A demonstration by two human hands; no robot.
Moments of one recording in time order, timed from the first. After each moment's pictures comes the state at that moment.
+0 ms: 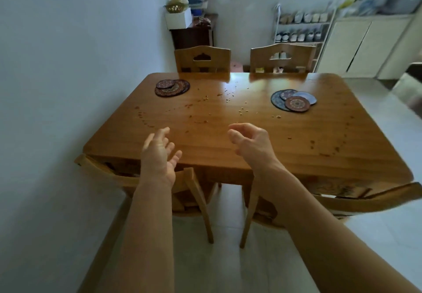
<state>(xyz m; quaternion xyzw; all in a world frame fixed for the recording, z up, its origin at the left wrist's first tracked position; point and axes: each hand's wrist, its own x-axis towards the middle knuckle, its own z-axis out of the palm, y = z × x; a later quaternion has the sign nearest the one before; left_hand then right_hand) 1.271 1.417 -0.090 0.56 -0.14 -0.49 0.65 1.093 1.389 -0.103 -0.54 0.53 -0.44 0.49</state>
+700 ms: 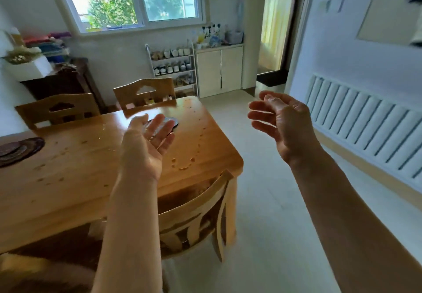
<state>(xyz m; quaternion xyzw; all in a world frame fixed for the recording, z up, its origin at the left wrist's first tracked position) 0.908 1.425 -0.026 0.35 -0.31 -0.67 0.57 0.691 1.506 -0.011 -0.30 0.54 -0.72 0.32</state>
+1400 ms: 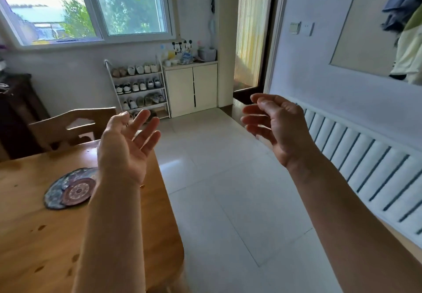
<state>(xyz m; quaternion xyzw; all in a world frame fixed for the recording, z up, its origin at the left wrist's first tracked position) 0.607 1.209 -0.008 0.31 -0.31 -0.68 0.59 0.382 1.307 0.010 -0.34 0.54 -0.71 0.30</state>
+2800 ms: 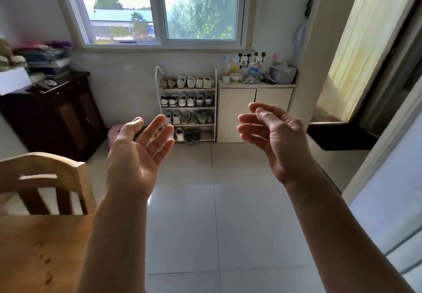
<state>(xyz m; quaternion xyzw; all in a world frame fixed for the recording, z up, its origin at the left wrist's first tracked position) 0.296 0.650 -0.013 0.33 -0.24 -0.57 0.71 0.075 0.647 -0.001 -0.44 0.42 -0.65 0.46</state>
